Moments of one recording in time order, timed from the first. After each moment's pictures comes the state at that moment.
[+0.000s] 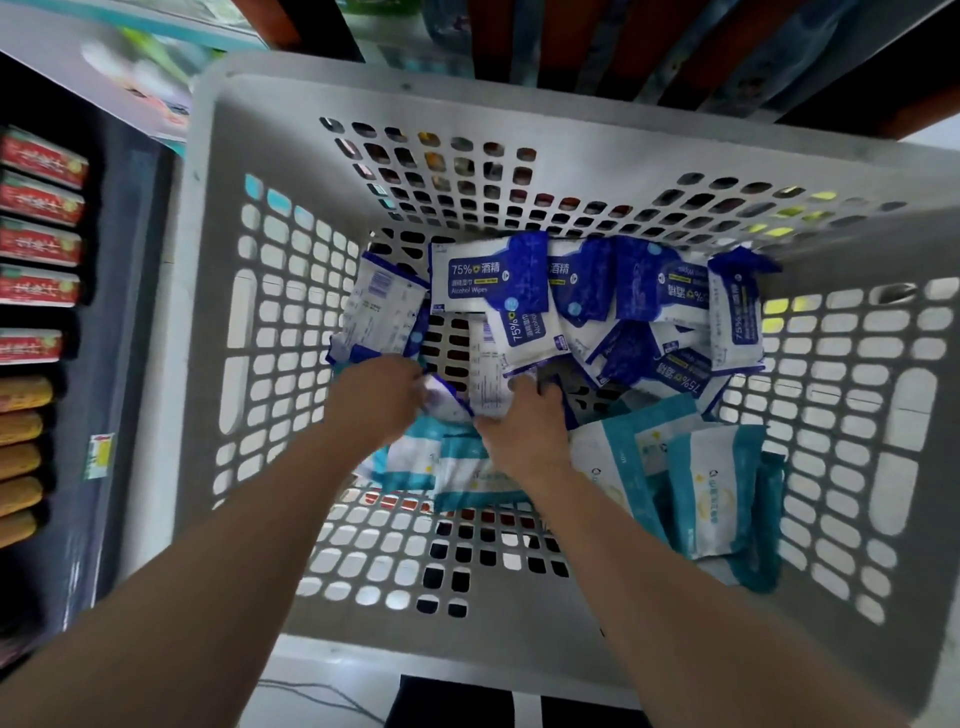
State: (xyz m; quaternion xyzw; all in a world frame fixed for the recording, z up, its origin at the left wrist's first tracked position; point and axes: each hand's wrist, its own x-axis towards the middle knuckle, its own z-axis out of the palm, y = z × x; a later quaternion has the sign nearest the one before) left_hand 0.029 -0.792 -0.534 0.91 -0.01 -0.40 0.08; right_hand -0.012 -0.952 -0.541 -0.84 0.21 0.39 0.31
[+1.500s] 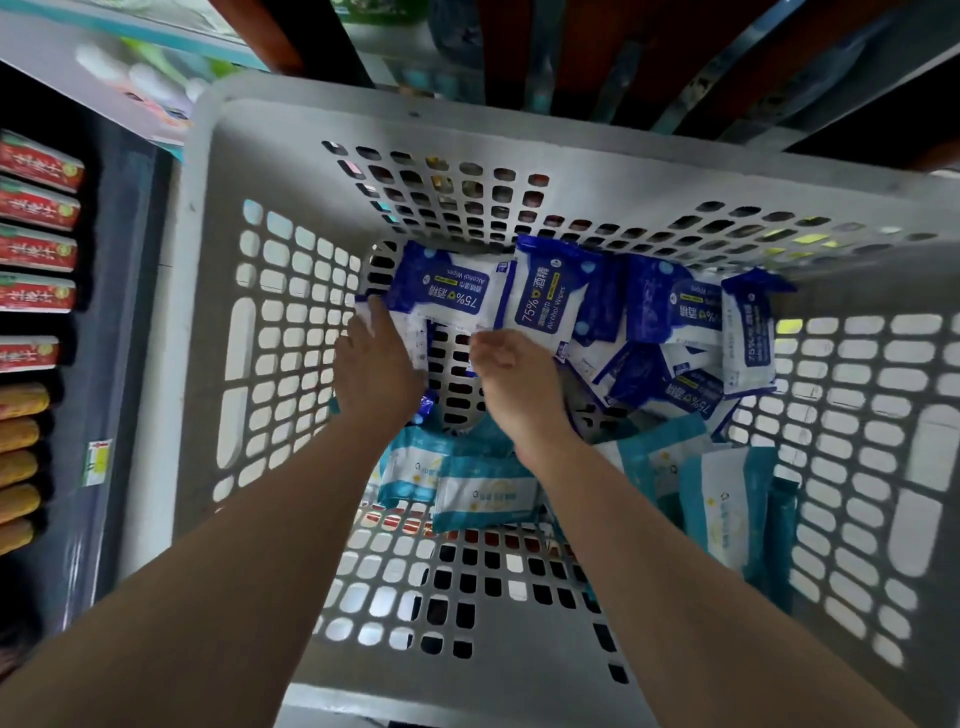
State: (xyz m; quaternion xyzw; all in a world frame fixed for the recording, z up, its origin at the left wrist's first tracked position) left_hand 0.055 -0.801 -0.557 0.93 0.17 -0.30 0.11; right_hand 0.051 -0.939 -0.504 -0.73 0.27 0.31 0.55
